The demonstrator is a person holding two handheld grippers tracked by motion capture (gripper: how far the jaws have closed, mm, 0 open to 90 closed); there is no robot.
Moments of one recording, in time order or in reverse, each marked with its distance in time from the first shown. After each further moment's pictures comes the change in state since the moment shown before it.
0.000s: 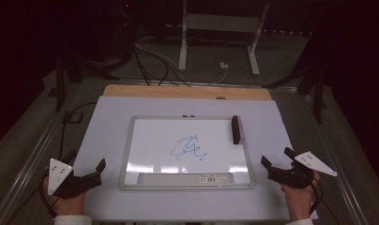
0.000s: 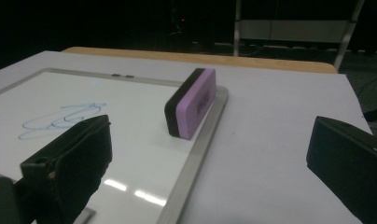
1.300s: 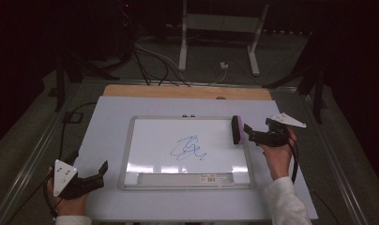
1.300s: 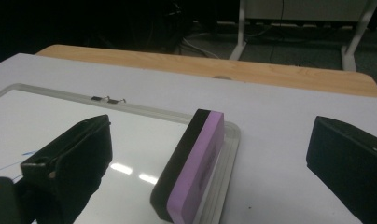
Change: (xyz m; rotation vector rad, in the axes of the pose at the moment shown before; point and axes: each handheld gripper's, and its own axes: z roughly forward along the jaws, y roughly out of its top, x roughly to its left) left arm -0.003 -0.007 0.003 0.016 -0.009 0.062; right arm -0.003 0.059 0.106 0.115 0.000 0.018
